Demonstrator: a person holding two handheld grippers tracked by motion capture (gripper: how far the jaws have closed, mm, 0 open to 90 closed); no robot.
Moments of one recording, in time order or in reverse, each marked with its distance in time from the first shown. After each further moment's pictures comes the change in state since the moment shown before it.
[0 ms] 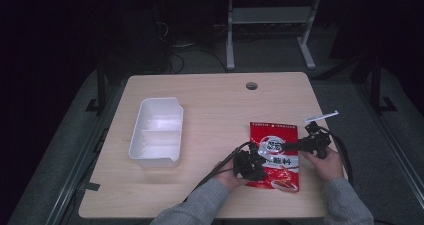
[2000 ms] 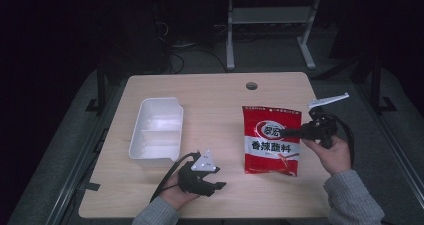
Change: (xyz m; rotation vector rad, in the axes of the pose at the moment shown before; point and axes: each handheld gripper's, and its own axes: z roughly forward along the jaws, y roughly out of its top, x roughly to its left) left arm -0.005 -0.115 -0.096 -0.190 0.083 -0.061; right arm 0.078 0.046 -0.050 -0.081 0.048 -0.121
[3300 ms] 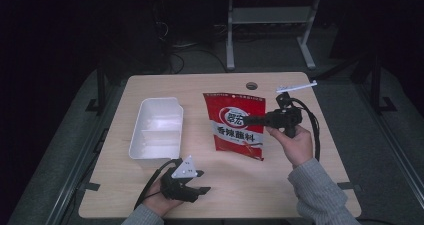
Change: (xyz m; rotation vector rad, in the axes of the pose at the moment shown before) left arm 0.002 -0.035 -0.027 0.000 0.044 -0.016; right arm 0.062 0.056 0.051 -0.120 0.168 0.012
